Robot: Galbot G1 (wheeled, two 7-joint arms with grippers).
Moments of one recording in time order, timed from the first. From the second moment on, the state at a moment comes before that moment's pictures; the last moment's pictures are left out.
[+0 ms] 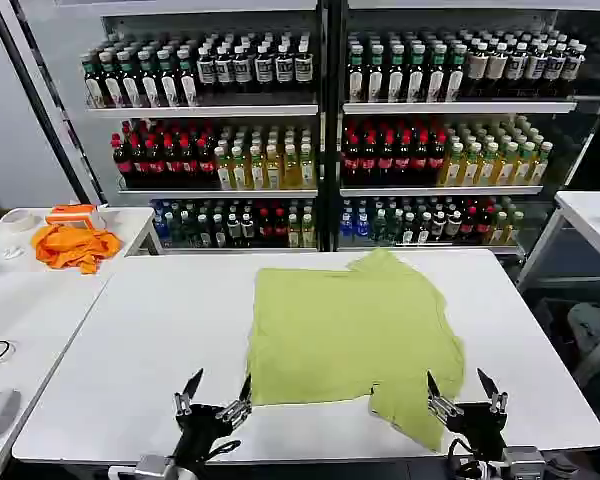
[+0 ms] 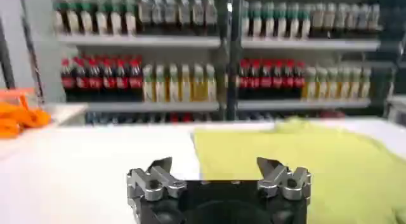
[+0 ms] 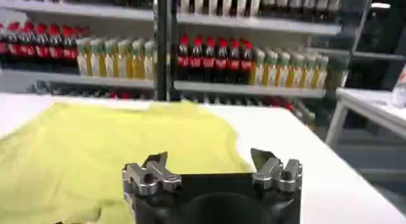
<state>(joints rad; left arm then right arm) 1.68 -1.30 -0.34 -2.25 -0.17 0.38 -0.15 -1.78 1.17 0.55 2.30 0.33 -0.38 0.28</state>
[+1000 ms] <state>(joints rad) 1.55 -1.26 -0.26 -2.07 -0.25 0.45 -0.13 -1.78 1.21 0.49 2.18 0.40 -0.39 0.30</state>
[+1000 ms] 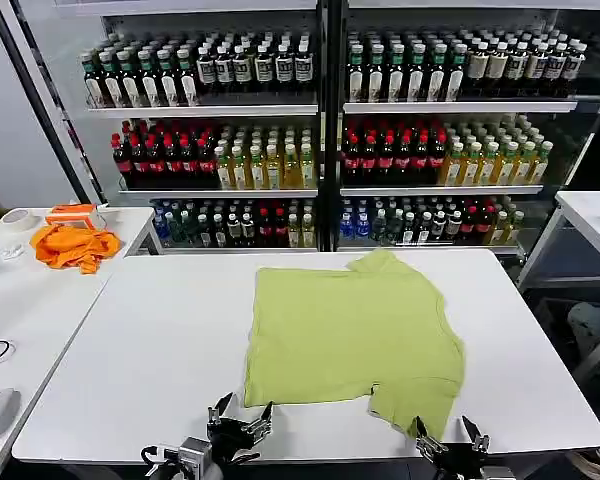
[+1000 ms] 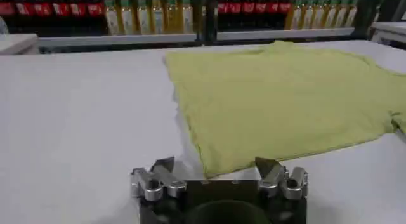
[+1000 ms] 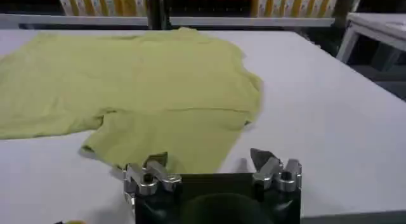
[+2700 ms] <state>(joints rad) 1.64 -1.18 -0.38 -2.30 -0.34 0.36 -0.05 -1.81 1.15 0.62 2.41 0.53 -0.36 0.30</state>
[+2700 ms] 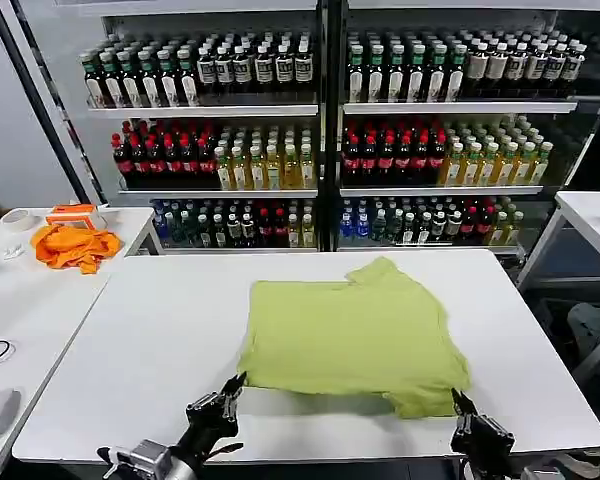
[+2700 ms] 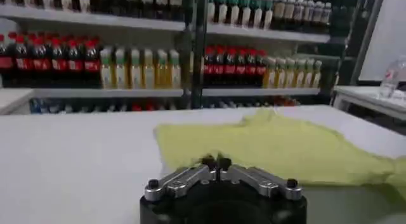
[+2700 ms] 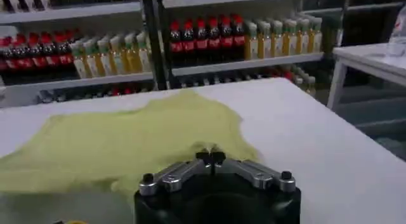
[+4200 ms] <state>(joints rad) 1.29 -1.24 -0.24 -1.90 -0.34 0.29 -0.14 -1.37 1.08 0.47 2.01 0.52 -0.41 0.23</state>
